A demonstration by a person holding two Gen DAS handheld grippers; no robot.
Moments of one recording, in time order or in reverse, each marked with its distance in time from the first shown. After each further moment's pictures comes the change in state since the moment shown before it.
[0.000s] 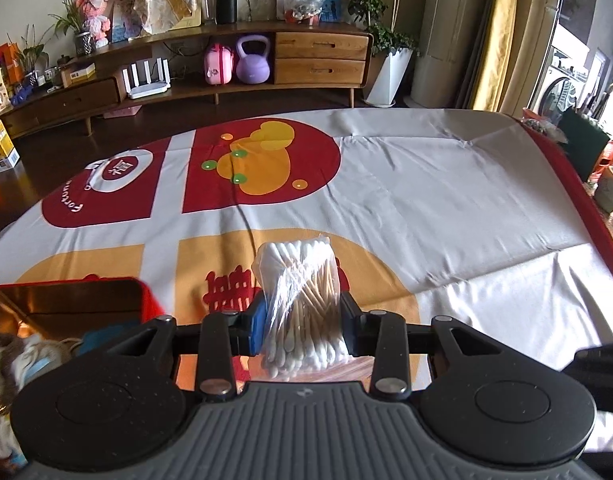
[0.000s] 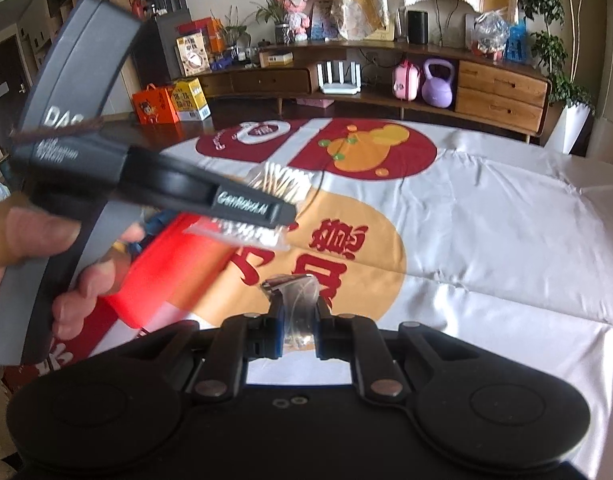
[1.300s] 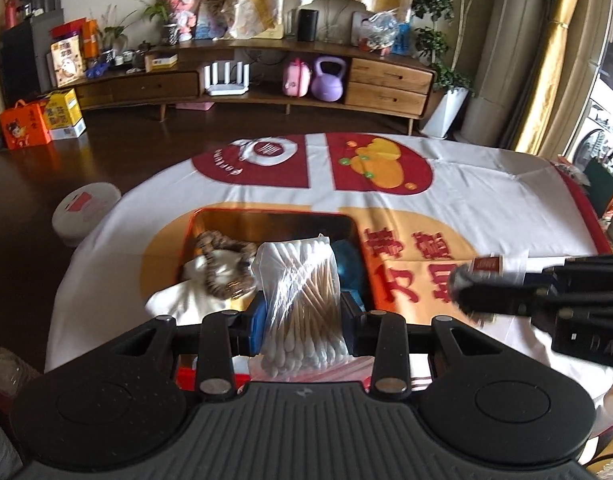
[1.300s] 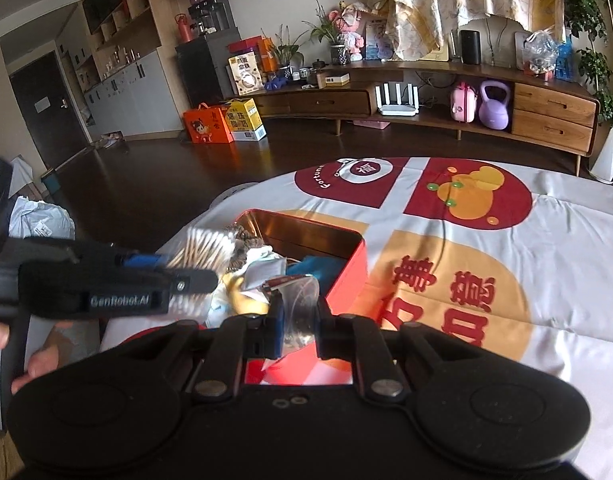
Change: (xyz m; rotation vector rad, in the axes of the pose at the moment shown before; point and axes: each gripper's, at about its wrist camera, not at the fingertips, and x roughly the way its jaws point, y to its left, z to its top) left arm -0.137 0.139 -0.075 -0.150 -0.055 0.096; right arm -0.003 0.114 0.046 -0.005 -0.041 0.138
